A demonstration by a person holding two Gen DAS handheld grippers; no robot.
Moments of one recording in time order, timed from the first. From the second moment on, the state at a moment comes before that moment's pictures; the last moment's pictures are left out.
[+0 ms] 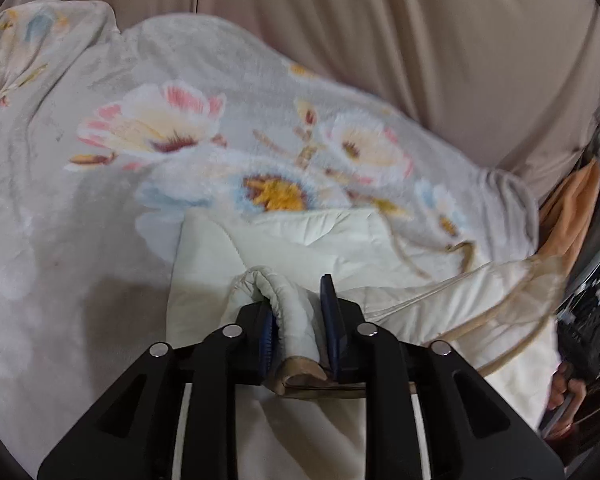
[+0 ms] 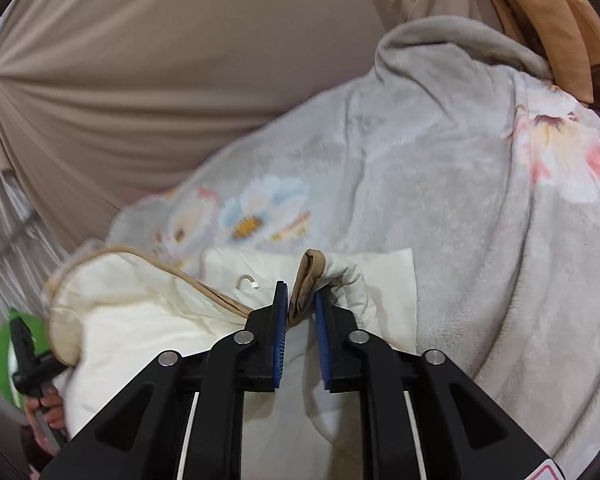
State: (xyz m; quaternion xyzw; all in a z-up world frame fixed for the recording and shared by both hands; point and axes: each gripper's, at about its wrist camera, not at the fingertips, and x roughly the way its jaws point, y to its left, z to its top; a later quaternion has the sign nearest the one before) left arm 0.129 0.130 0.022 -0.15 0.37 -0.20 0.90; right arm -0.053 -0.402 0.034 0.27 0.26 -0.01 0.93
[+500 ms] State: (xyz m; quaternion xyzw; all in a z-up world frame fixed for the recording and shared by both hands) left arm 0.128 0.124 0.069 -0.10 0.34 -0.19 0.91; right arm -0.072 -0.395 0.055 0.23 0.27 0.00 0.94
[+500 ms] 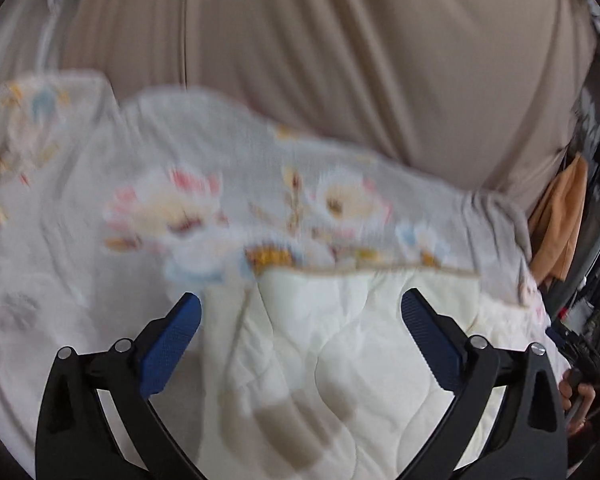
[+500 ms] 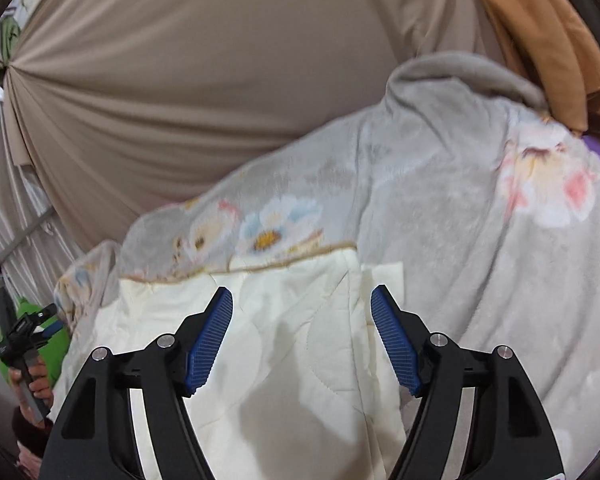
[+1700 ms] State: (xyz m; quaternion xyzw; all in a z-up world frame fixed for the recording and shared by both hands) left arm 0.059 0.021 0.093 0.06 0.29 -0.25 0.92; right arm -0.057 -0.261 0.099 0.07 0.29 0.08 0.95
